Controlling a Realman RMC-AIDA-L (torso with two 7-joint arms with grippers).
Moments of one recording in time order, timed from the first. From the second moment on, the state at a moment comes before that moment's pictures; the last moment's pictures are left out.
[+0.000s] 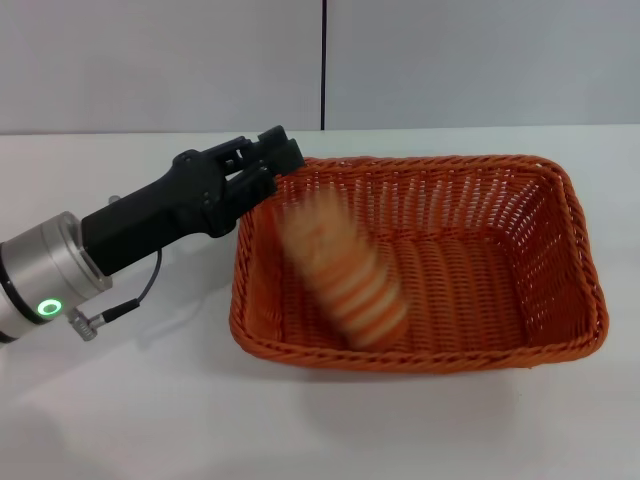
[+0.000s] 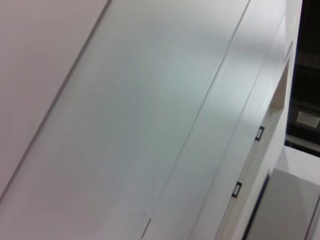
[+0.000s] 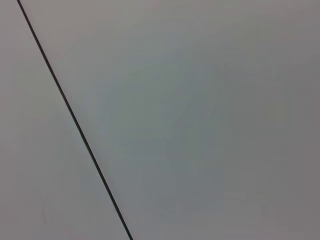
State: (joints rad) left arm -0.54 -2.07 0.41 0.17 1.83 1.74 -1.13; right arm 0.25 2.05 0.02 -0.29 1.75 1.42 -2.14
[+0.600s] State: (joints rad) left arm -0.38 -2.07 0.37 0.14 1.46 1.78 -0.98; right arm 0.25 2.05 0.03 -0.29 1.76 1.42 -2.13
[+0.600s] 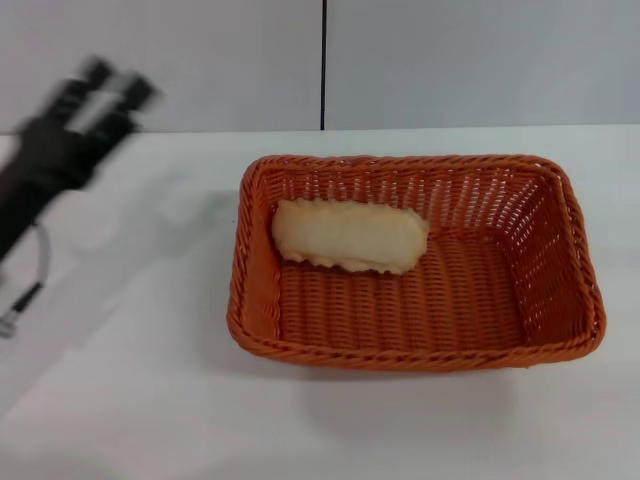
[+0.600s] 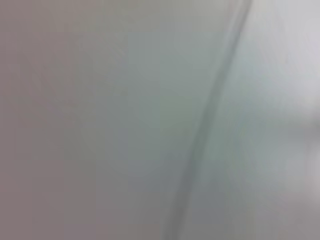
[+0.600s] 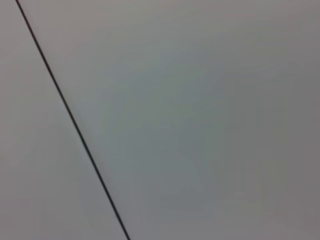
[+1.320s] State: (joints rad) left arm -0.27 -2.07 0.02 -0.07 1.29 1.82 -0.37; right arm 0.25 2.07 0.19 -0.27 1.76 1.42 -2.14
